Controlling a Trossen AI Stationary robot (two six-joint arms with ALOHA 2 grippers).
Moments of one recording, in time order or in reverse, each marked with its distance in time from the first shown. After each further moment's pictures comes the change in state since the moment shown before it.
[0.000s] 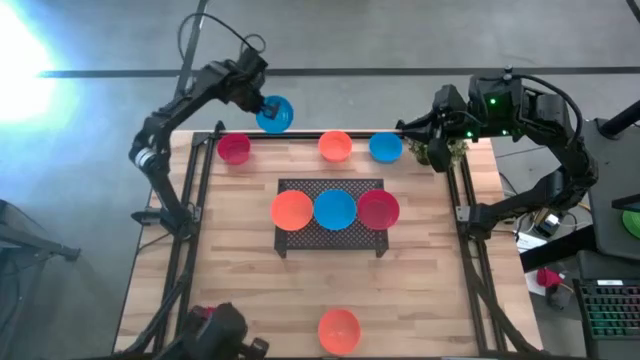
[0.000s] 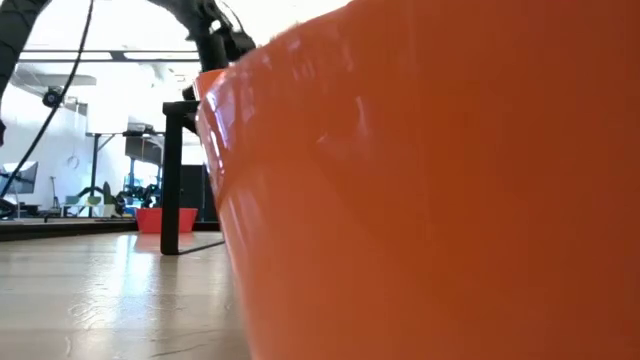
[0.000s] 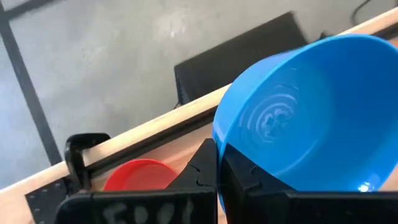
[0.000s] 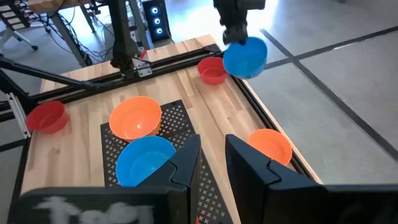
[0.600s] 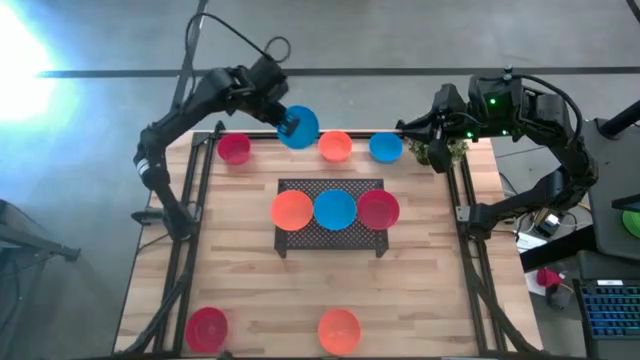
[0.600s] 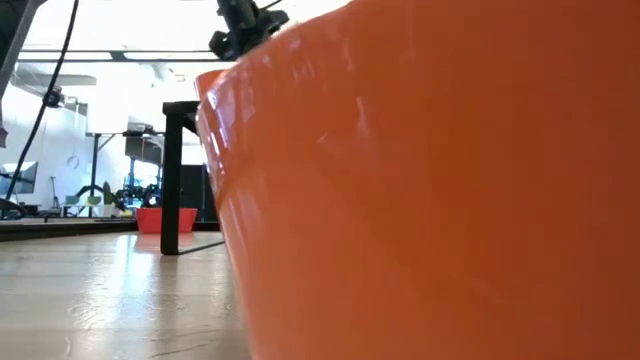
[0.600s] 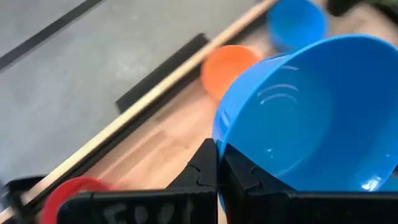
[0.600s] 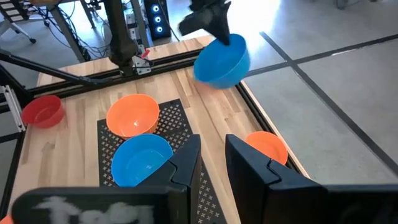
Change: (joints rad) left arm -0.329 -0.018 0.256 -0.149 0.018 -0.033; right arm 0.000 0.000 0.000 0.000 0.000 -0.037
